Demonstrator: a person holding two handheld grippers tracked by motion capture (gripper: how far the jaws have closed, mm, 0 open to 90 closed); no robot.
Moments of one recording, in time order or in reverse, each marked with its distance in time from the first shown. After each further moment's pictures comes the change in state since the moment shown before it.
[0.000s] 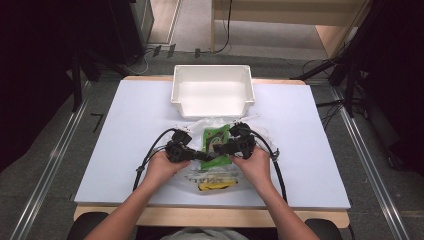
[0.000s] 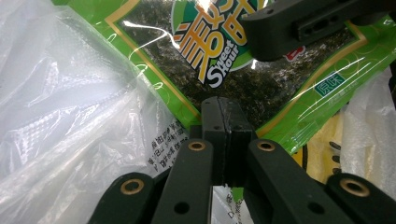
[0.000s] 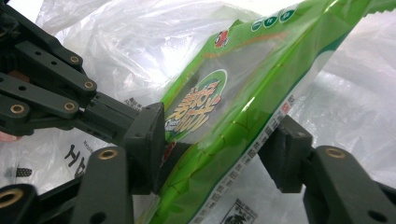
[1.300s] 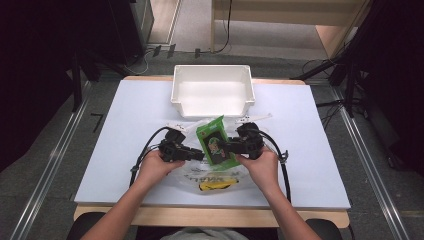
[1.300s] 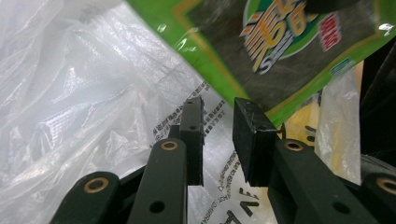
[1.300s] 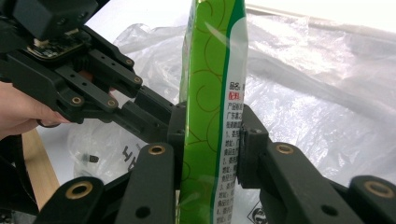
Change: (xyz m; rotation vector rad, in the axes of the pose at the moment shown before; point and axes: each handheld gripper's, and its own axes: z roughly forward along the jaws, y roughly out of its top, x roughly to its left) left arm -0.001 -0.002 -0.022 -0.035 -0.032 0.028; right arm 0.015 -0.002 -0.043 -0.133 0.081 -0.064
